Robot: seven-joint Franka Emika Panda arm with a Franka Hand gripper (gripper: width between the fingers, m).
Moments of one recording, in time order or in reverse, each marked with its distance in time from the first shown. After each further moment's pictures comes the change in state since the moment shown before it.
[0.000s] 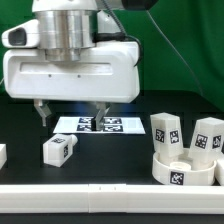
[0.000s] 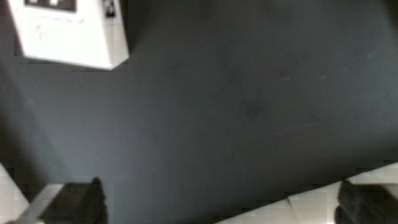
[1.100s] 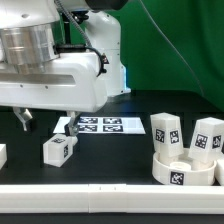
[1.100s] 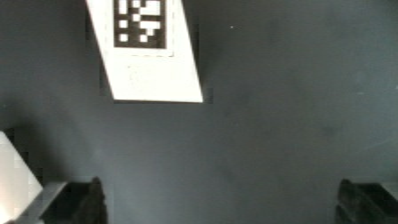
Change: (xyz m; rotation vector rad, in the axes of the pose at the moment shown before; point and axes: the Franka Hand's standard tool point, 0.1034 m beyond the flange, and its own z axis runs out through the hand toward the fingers) arm -0.010 0.045 0.012 0.029 -0.177 0.131
